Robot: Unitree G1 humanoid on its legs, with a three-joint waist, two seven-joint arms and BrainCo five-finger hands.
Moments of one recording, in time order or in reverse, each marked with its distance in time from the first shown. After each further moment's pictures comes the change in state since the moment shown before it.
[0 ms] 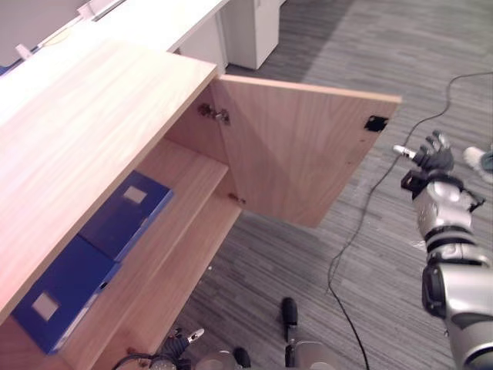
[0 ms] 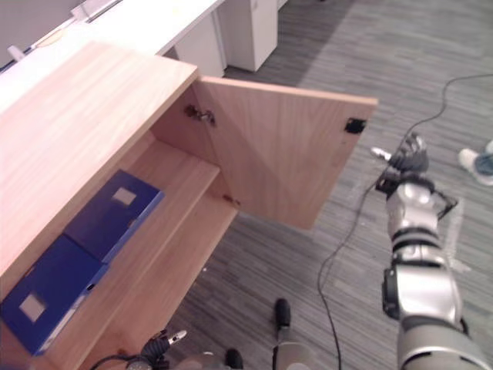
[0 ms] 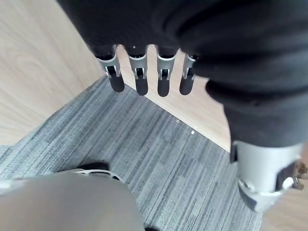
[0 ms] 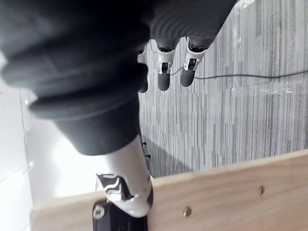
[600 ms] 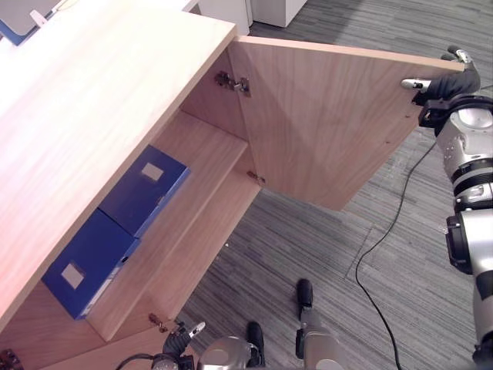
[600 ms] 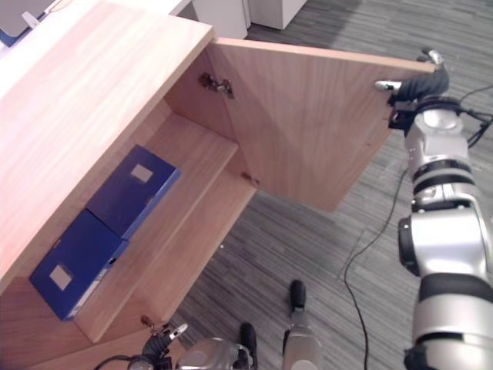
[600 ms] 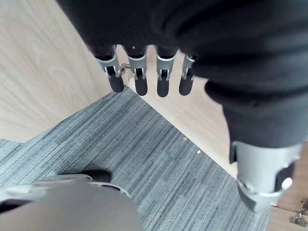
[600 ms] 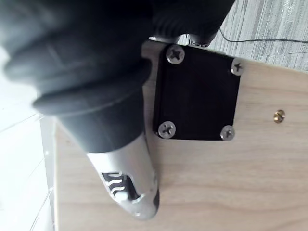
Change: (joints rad) left arm 0.034 -0.013 -0.016 -0.072 -0.094 -0.043 0.001; right arm -0.341 -0.101 0.340 0.088 0.043 0.045 0.043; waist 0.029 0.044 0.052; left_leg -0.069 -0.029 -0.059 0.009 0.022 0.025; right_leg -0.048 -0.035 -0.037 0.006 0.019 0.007
